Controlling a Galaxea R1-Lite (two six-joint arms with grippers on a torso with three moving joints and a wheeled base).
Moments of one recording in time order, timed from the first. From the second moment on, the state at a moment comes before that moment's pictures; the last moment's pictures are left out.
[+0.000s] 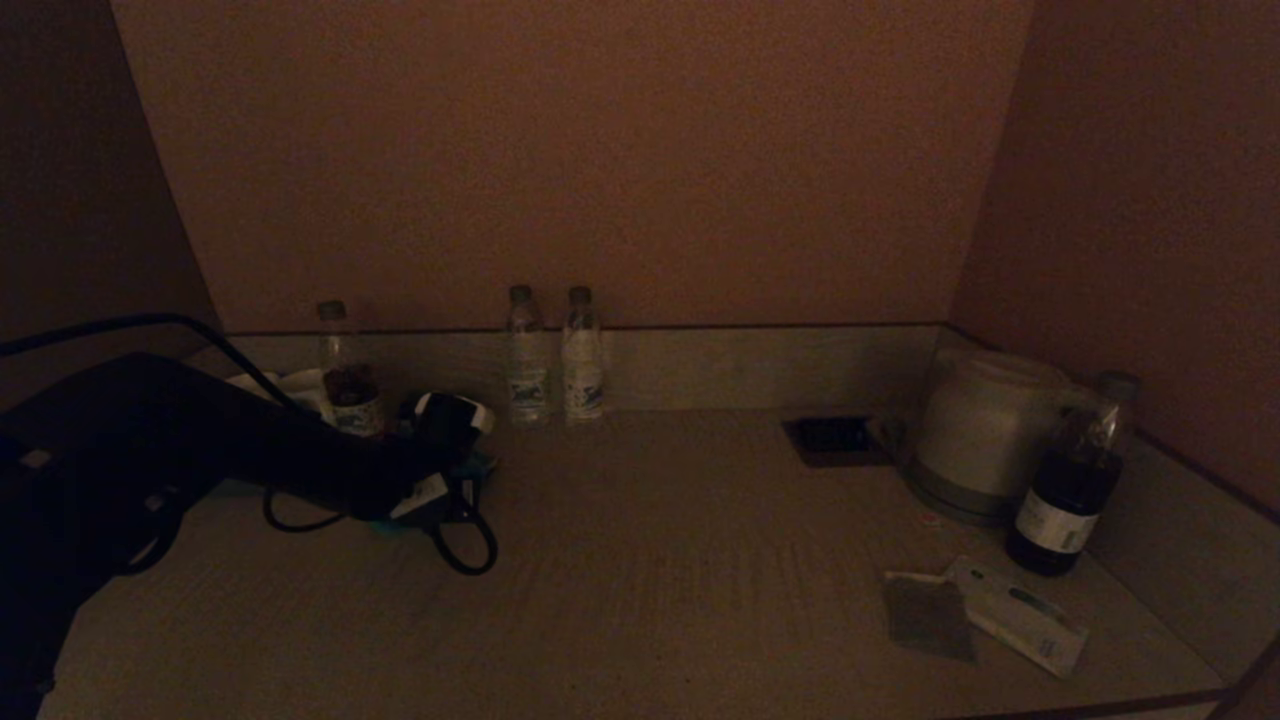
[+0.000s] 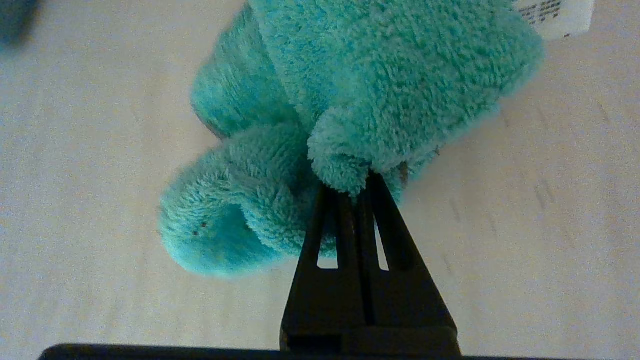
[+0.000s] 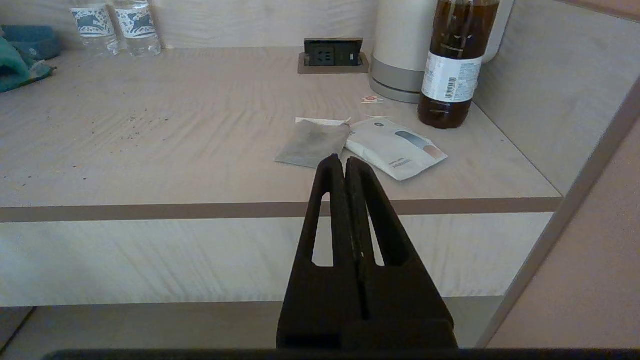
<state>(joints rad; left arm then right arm) -0.39 2.34 -1.42 -0.03 0.53 -0.31 0.02 0.00 0.00 0.00 0.00 0.00</state>
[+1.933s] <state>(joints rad) -1.05 1.30 -0.57 0.08 0.32 -0.53 0.02 0.00 0.00 0.00 0.00 0.00</state>
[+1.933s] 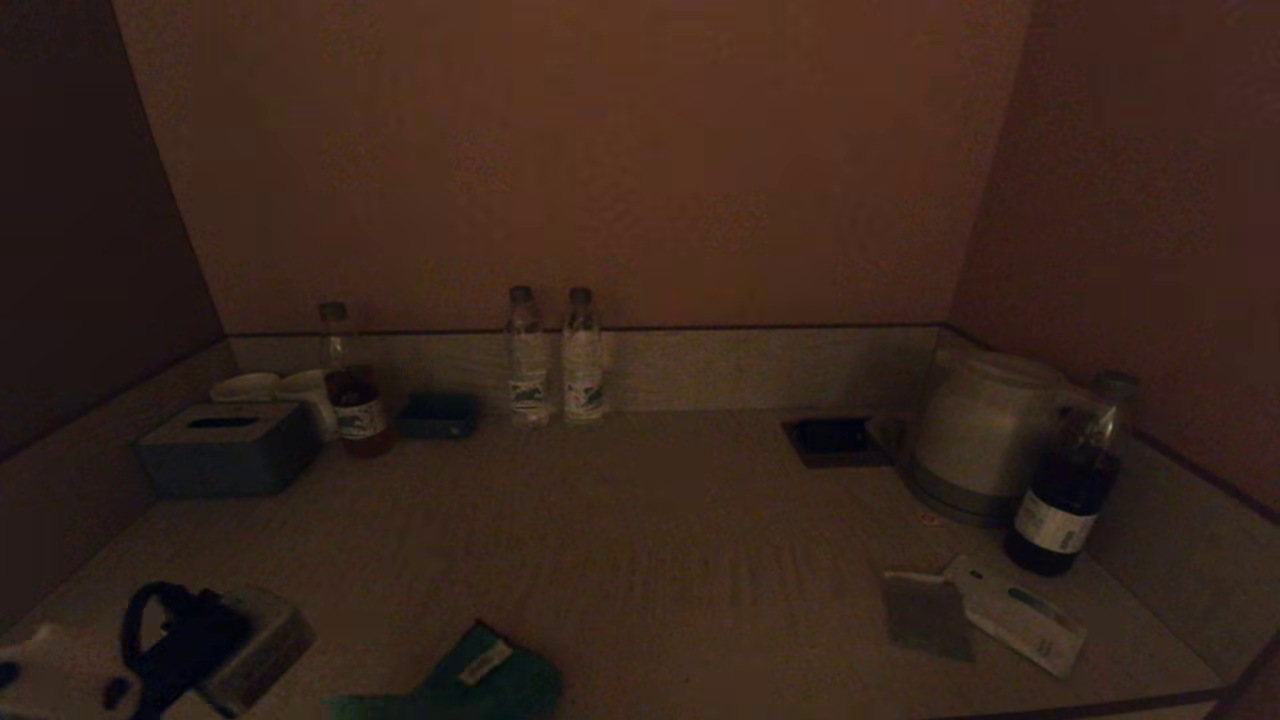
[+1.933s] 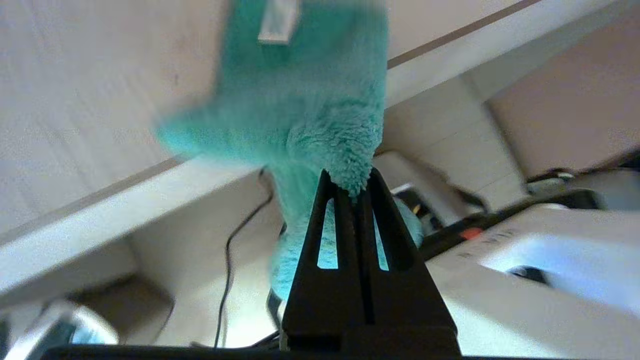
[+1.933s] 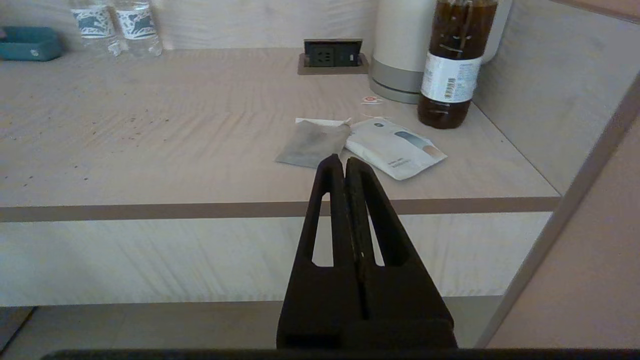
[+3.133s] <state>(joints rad) -0.34 1.85 -0.80 -0.72 0.39 0.03 0.02 0.00 0.00 0.00 0.00 0.00</state>
